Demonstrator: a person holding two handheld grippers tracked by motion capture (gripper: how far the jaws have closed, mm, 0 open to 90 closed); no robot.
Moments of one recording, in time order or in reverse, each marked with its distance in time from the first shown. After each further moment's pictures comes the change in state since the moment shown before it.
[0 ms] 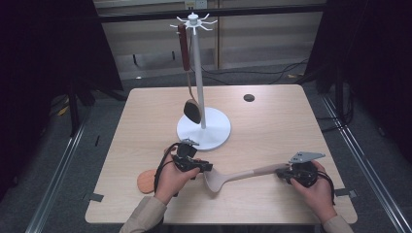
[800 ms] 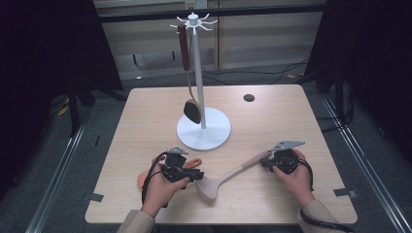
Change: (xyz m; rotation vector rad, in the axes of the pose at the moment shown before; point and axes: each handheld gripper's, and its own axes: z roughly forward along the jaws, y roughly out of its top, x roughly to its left) left arm -0.002 -0.028 -0.026 -0.018 0.004 -0.006; right arm 0.006 0.039 0.041 -0.019 0.023 0.024
